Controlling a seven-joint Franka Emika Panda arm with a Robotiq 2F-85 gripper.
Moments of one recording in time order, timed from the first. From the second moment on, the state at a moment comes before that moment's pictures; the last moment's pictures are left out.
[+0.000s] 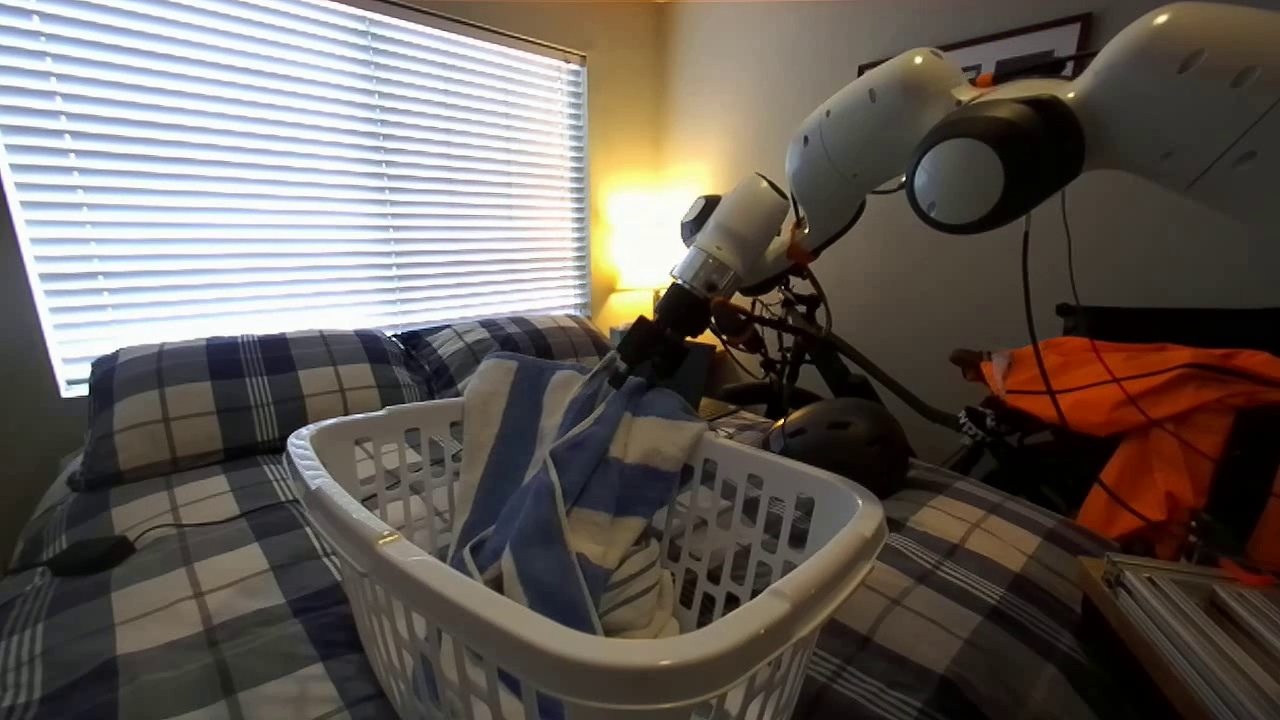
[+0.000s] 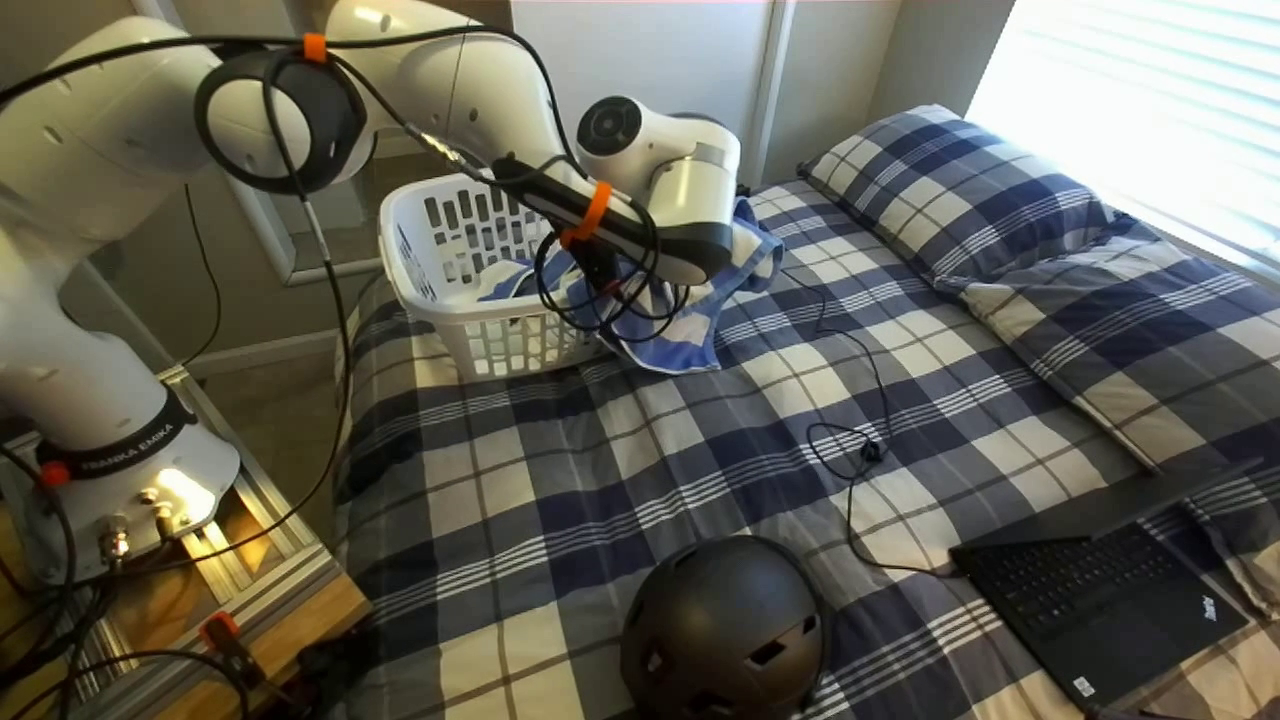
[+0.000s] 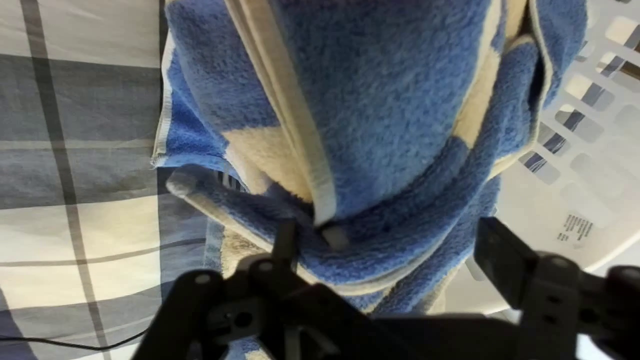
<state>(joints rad) -0.42 1.02 -0.37 -0.96 -2.15 4.21 2.42</state>
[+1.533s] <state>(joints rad) -0.23 0.87 -0.23 -0.88 -2.45 4.22 2.33</state>
